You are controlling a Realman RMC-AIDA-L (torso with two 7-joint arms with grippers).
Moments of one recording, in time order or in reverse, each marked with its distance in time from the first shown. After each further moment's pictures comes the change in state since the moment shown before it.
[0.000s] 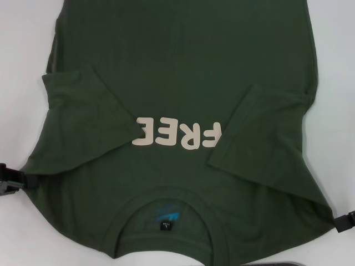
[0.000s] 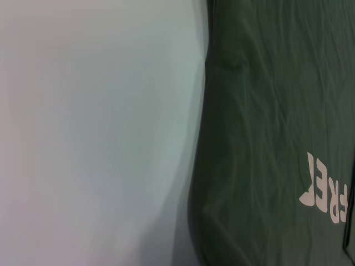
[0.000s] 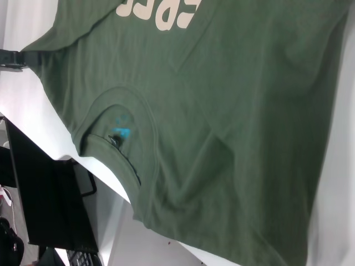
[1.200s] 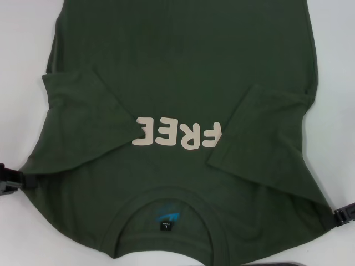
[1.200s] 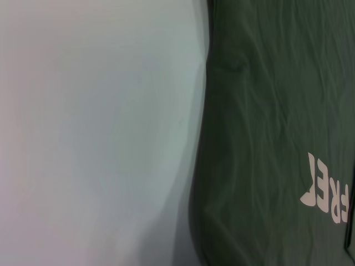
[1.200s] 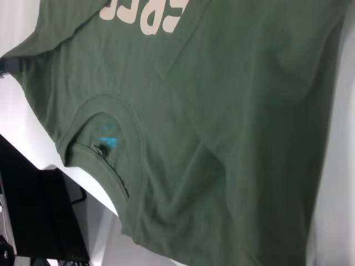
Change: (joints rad) left arm 0.002 0.001 0.000 0.008 0.001 0.003 0.002; right arm 0.016 0.033 0.000 0.007 -0.025 0.054 0.030
